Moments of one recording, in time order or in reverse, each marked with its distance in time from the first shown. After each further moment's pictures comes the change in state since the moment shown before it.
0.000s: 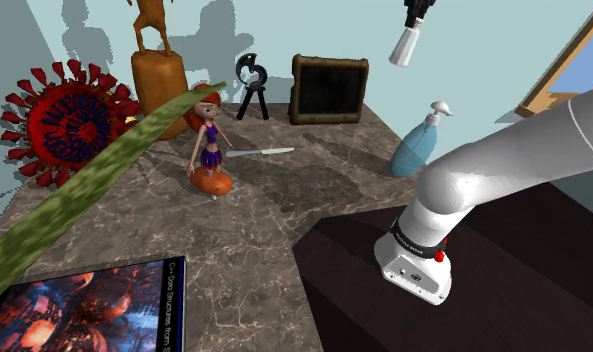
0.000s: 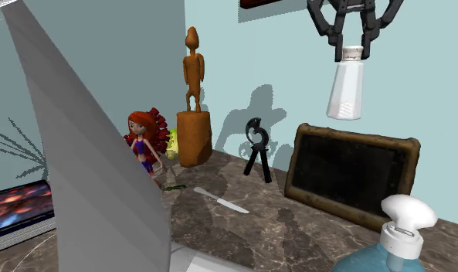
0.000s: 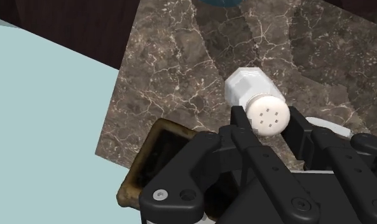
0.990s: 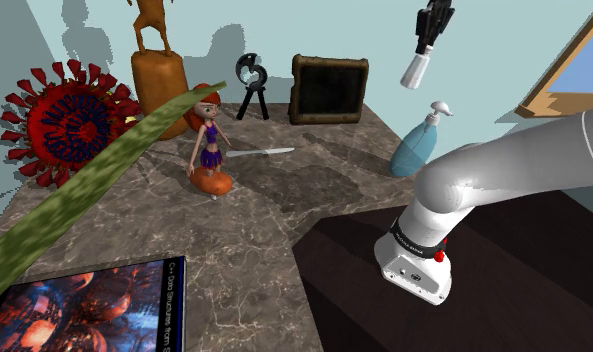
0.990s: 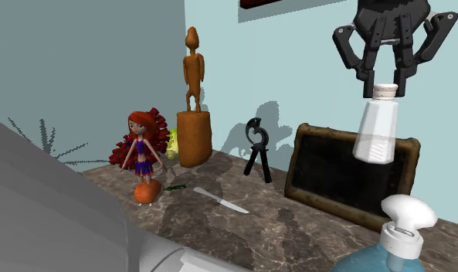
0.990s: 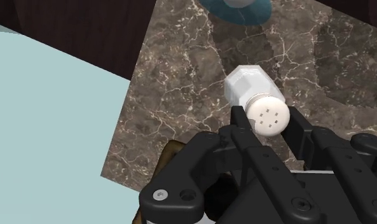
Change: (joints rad) arm -0.033 -0.127 -0.073 -0.227 -0.064 0.115 -0.068
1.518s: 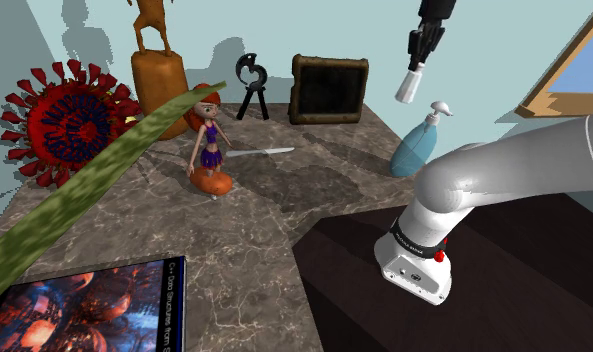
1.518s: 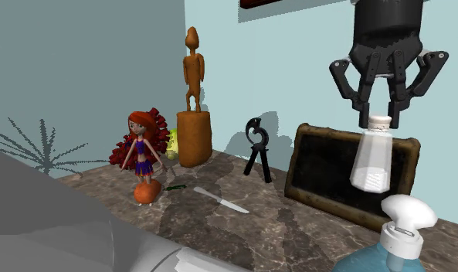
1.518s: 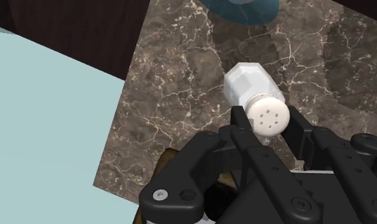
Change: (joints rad) arm -0.006 -0.038 -0.013 -0.141 -0.013 0.102 0.015
